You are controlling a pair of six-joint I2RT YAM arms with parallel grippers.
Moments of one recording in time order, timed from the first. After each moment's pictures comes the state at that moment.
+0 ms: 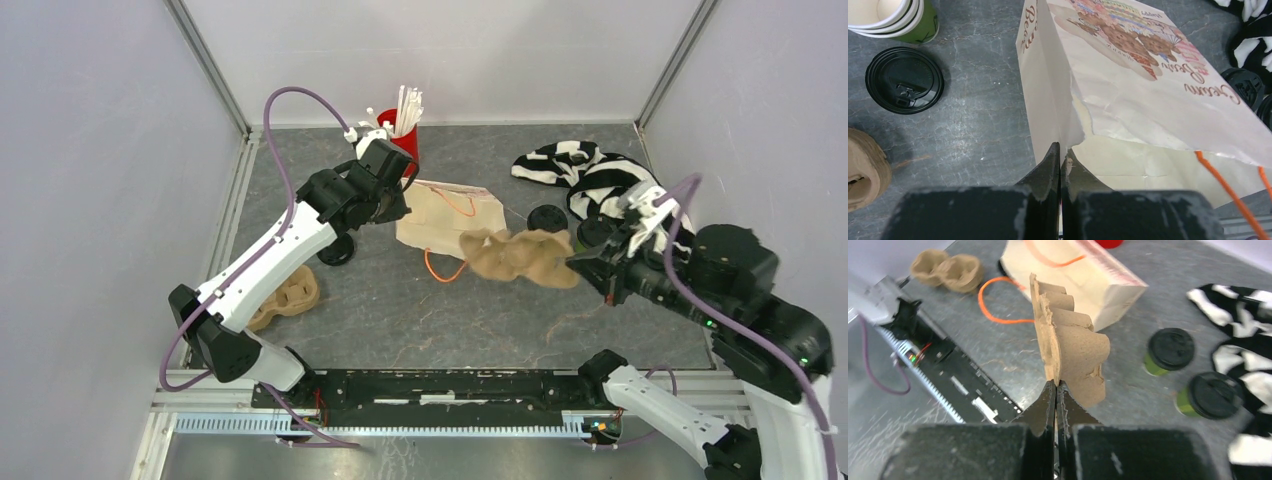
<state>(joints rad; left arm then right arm) -0.73 1.46 1.59 -0.98 -0.37 -0.77 0.58 0.77 1.61 -1.19 -0.15 0.07</state>
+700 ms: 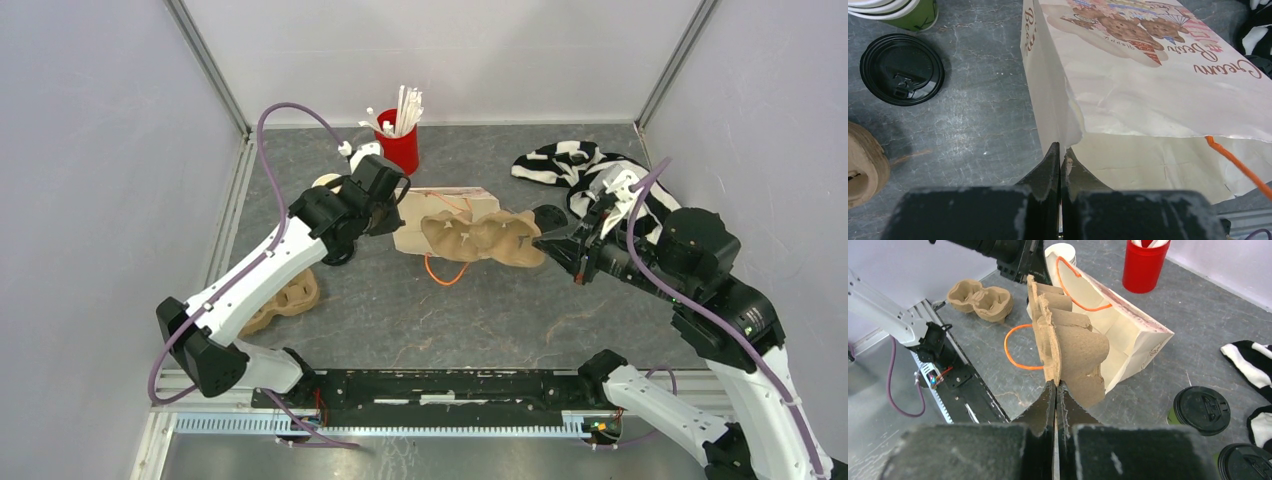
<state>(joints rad) -0.73 1.38 1.45 -0.92 -0.36 -0.77 0.58 0.76 1.38 -0.84 -0.33 0.07</state>
